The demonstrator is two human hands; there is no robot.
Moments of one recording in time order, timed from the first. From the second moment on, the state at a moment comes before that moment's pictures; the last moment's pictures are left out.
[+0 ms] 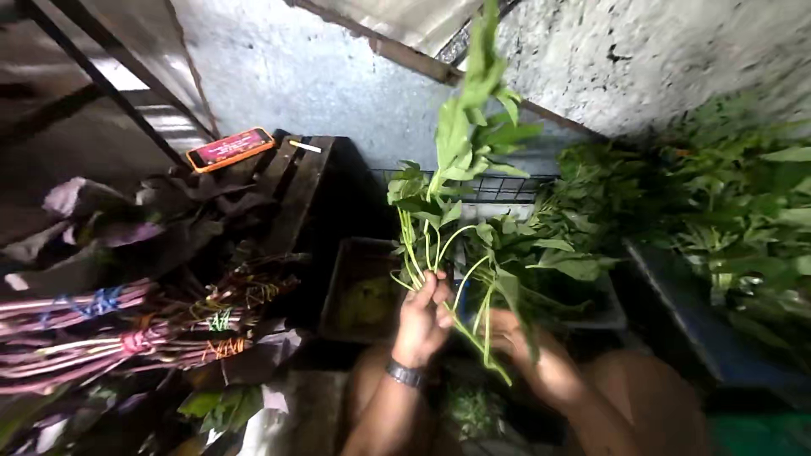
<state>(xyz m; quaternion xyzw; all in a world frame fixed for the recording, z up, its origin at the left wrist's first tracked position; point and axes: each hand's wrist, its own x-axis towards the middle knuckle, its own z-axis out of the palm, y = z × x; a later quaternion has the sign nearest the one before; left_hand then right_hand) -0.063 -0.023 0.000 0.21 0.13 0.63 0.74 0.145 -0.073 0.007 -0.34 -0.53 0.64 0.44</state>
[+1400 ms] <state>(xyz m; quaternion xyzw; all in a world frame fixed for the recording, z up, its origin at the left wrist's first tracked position) -0.031 -0.005 -0.012 0.13 0.37 0.61 0.68 0.166 -0.067 0.047 -0.32 -0.36 0.60 0.64</state>
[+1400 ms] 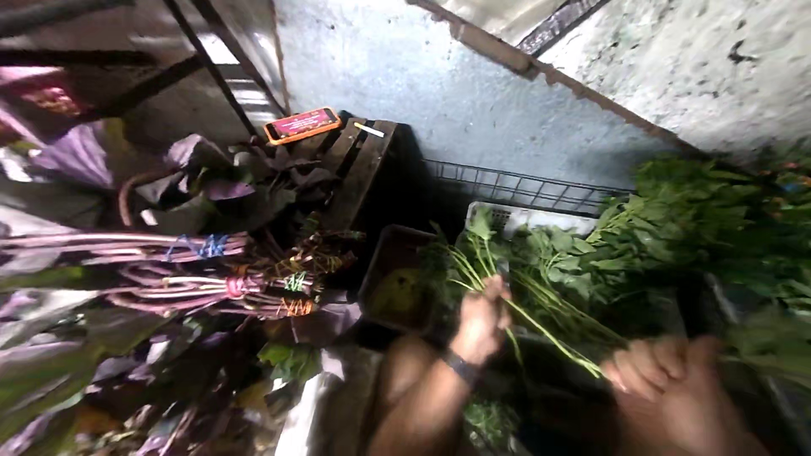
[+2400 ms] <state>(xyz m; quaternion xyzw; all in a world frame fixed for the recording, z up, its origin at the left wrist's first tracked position) -0.010 -0.015 -0.019 0.20 0.45 0.54 0.69 0.249 -0.028 0.032 -0.67 -0.45 0.46 0.38</state>
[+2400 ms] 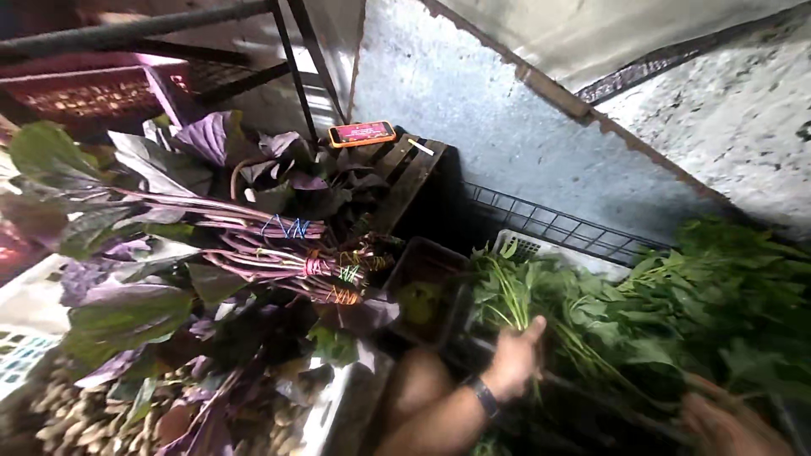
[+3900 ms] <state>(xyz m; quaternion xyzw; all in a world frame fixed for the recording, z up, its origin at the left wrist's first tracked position) -0.019 -0.011 -0.015 0.29 0.43 0.47 0.71 0.131 0.006 0.030 -0.57 -0.51 0.55 0.34</state>
